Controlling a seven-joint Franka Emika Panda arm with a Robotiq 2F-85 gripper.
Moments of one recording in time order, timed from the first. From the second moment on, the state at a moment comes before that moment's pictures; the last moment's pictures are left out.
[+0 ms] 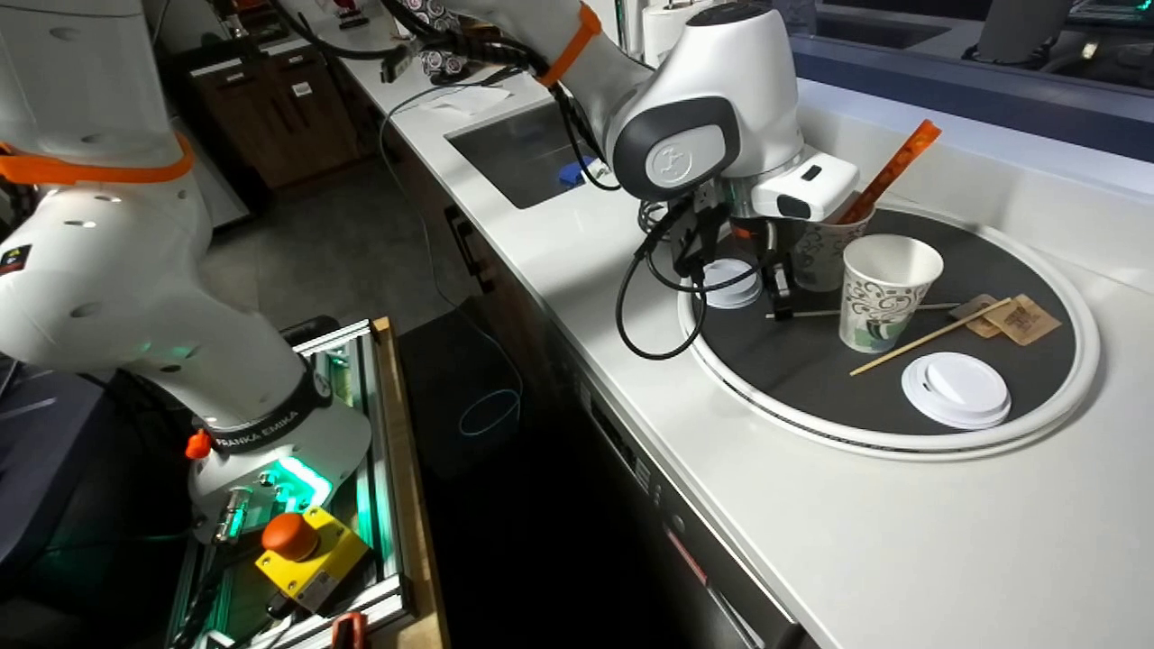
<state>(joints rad) -0.03 0.41 -0.21 -2.13 0.01 2.76 0.25</state>
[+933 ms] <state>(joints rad) -0.05 0.18 -0.19 -2.26 0.00 2.82 0.18</state>
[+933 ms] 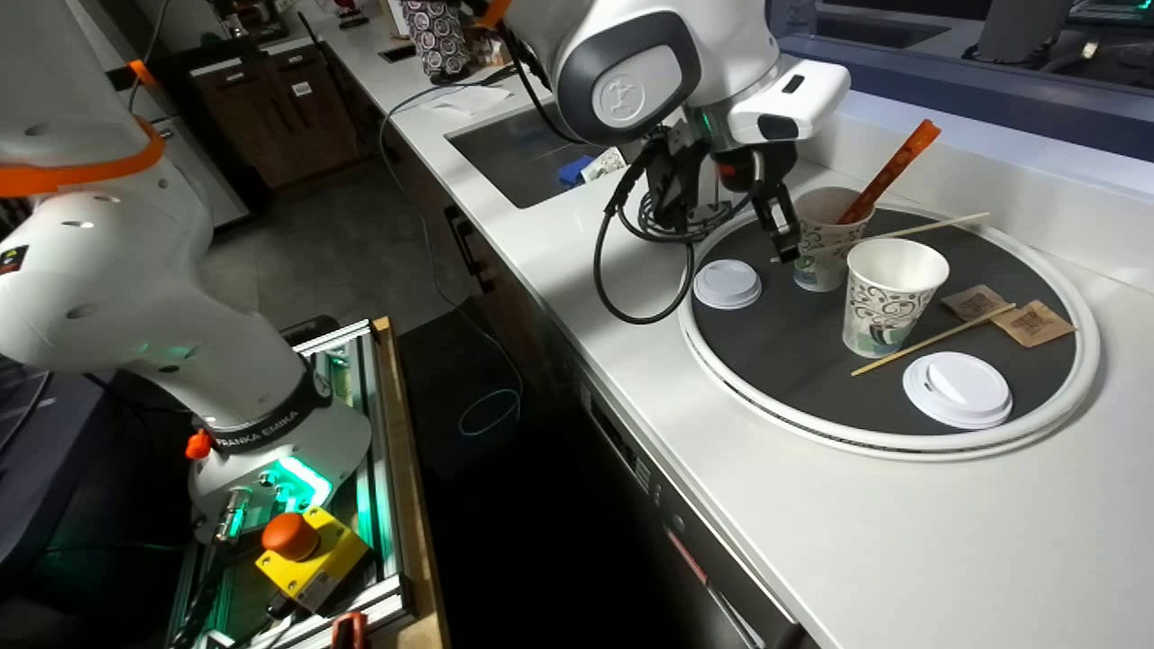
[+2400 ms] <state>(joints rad) -0.26 -0.09 -0.19 -2.55 -0.52 3.35 0.65</state>
